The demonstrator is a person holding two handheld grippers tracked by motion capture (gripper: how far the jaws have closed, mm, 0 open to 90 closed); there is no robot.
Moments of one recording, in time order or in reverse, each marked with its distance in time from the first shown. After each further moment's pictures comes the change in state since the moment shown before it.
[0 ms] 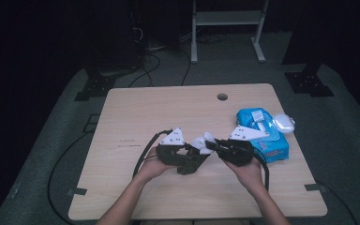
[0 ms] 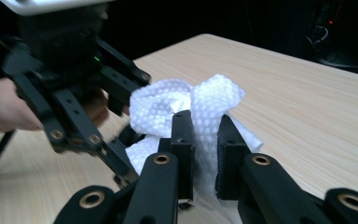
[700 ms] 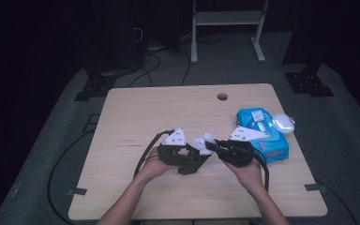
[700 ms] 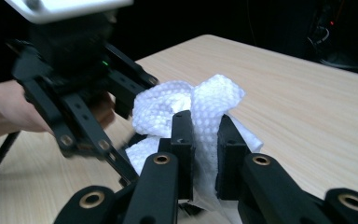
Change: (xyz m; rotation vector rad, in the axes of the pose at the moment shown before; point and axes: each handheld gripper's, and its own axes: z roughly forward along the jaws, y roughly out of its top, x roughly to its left) left arm -0.001 0.003 0.007 0.016 -0.008 0.010; right arm 0.003 0.001 -0.001 -0.007 0.006 -0.009
